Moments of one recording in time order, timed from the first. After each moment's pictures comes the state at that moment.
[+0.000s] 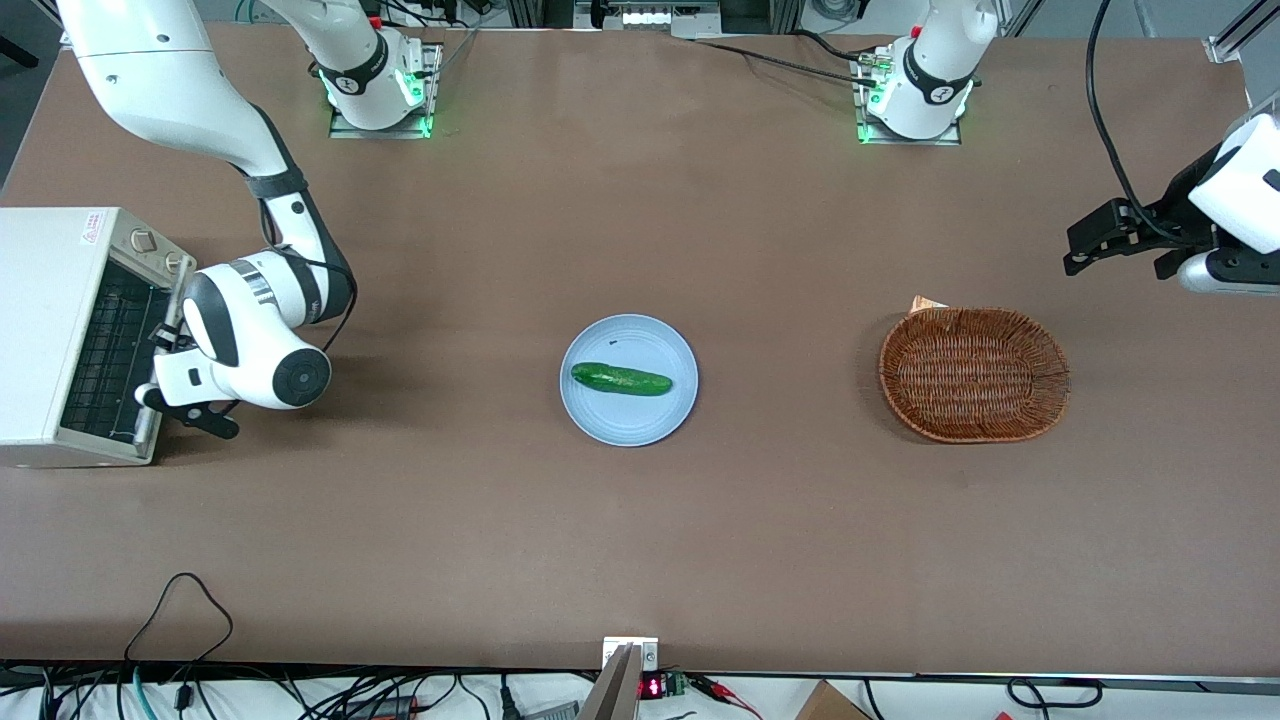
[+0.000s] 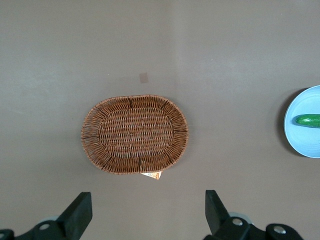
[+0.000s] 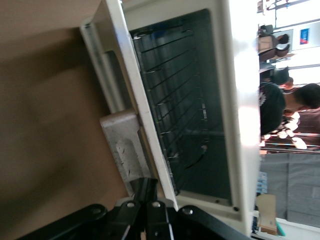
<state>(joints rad) 0.12 0.60 0.01 -1.72 -0.89 1.67 0.94</state>
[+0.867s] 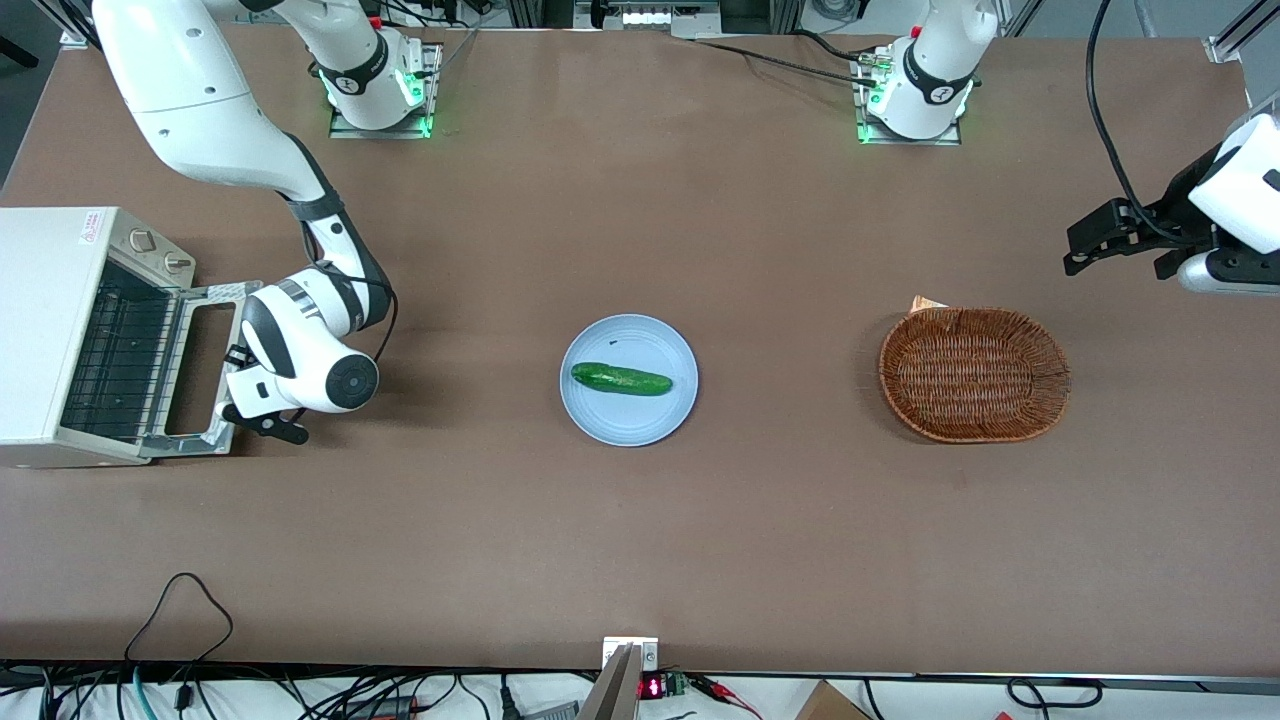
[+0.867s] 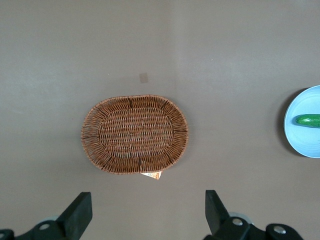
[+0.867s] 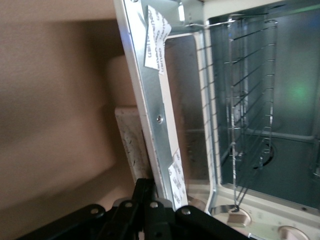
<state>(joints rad) 0.14 0.72 0.03 -1.72 -0.85 1.80 0.95</state>
